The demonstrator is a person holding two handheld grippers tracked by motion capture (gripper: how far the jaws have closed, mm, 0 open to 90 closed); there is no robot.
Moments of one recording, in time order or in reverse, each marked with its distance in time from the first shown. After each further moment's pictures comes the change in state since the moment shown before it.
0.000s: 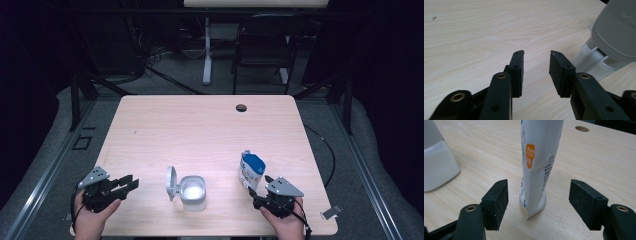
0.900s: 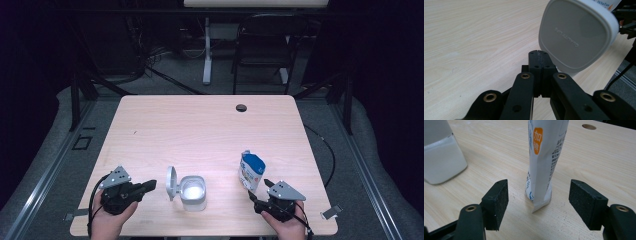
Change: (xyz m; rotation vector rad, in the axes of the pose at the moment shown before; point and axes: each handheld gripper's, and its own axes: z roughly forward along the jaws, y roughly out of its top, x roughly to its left) left arm -0.053 0.025 0.010 0.024 -0.101 0.097; right arm -0.001 -0.011 -0.001 -0.017 0.045 0.001
